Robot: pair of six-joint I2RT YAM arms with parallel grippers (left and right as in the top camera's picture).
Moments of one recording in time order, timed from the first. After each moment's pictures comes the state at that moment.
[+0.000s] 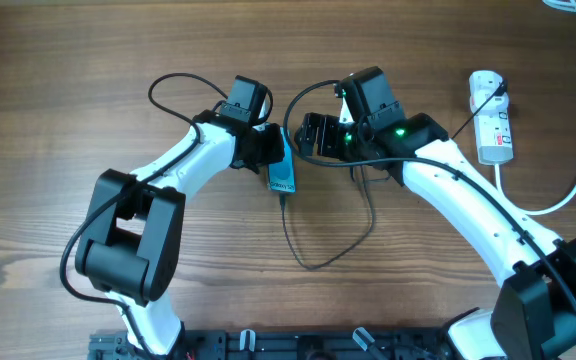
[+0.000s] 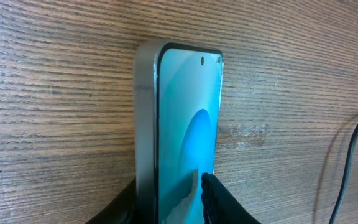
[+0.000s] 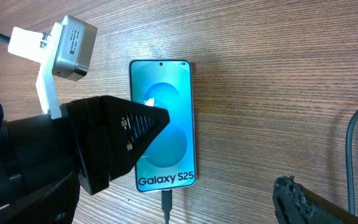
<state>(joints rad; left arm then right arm) -0.38 1.92 1.20 -0.49 0.26 -0.55 0.48 1.63 1.23 -0.59 -0.22 0.60</state>
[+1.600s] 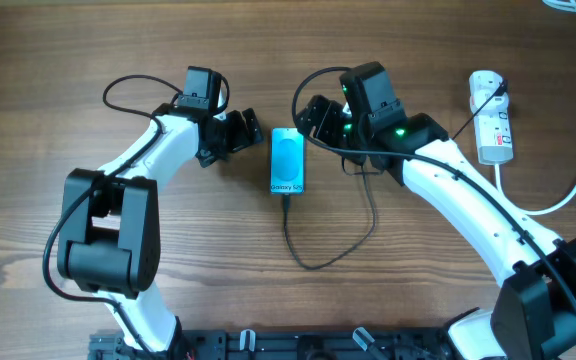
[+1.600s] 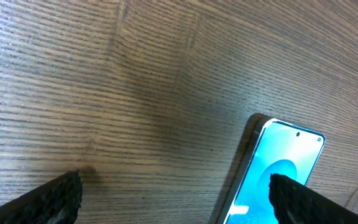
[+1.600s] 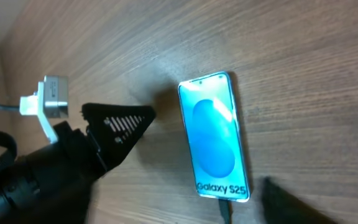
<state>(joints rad) -0.19 1.92 1.20 -0.50 0.25 -0.55 0.48 1.63 1.23 -0.50 -0.22 0.88</state>
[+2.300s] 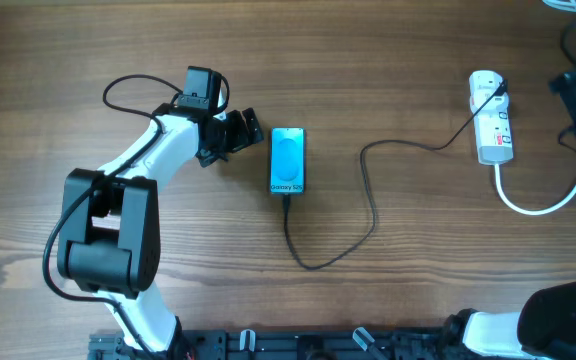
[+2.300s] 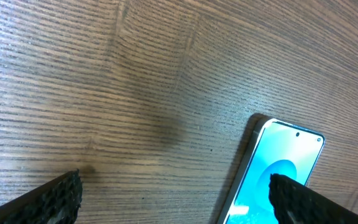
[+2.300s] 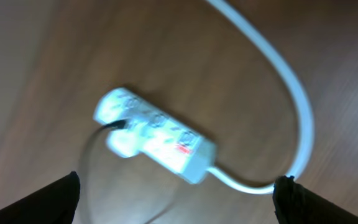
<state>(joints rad) -0.19 1.92 1.20 -0.50 0.25 -0.55 -0.43 1.58 1.54 -1.00 0.12 0.69</state>
